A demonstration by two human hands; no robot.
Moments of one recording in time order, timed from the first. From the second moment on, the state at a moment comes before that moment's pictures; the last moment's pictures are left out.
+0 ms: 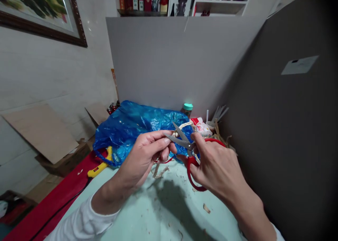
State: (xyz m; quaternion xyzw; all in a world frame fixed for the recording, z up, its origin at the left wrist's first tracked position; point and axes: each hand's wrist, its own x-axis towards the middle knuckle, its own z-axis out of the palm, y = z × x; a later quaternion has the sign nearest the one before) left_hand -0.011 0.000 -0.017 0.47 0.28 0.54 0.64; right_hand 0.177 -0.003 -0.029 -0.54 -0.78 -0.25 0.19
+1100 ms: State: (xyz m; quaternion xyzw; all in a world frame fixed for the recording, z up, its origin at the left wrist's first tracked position) left_hand -0.010 -0.009 -0.017 0.50 0.29 0.50 0.65; right_hand 0.180 -0.001 -0.031 -0.47 -0.82 -0.08 0.32
